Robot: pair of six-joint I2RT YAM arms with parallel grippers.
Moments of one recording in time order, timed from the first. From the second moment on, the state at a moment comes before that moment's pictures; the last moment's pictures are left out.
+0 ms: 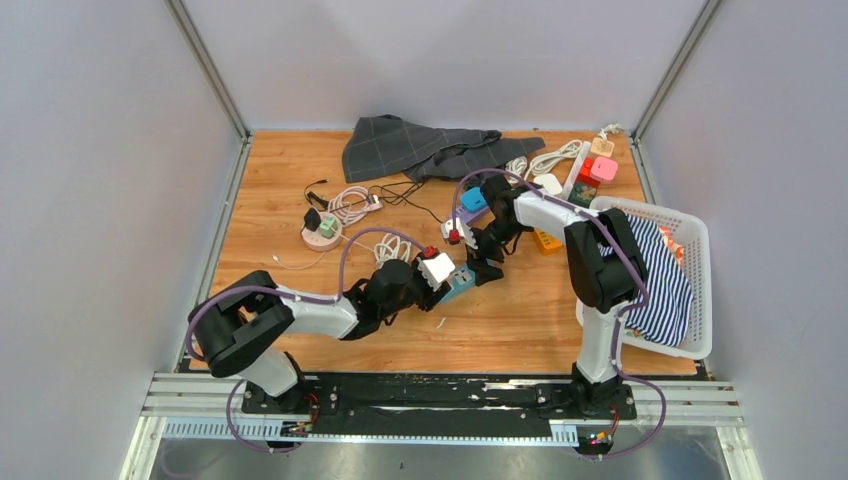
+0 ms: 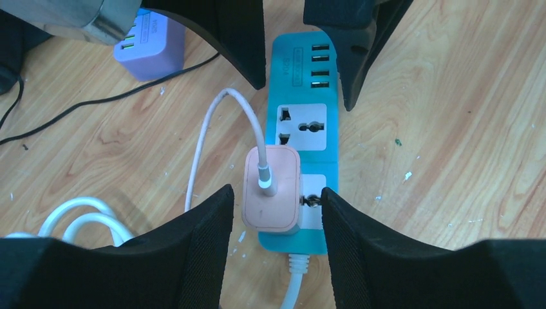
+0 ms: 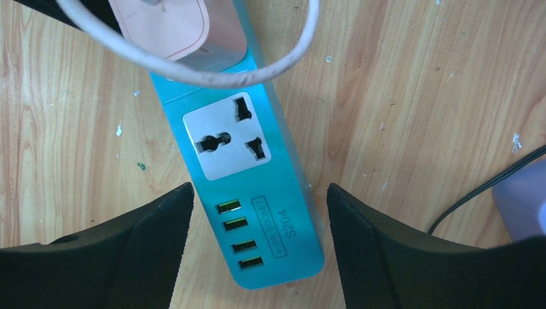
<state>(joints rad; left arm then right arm) -0.94 1.52 0.48 0.70 -0.05 0.17 0.43 1.94 1.34 -0.88 -0.69 -1.31</state>
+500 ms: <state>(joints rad) -0.94 1.58 0.52 0.72 -0.05 0.16 0.43 1.95 1.33 -0.88 -0.69 -1.30</state>
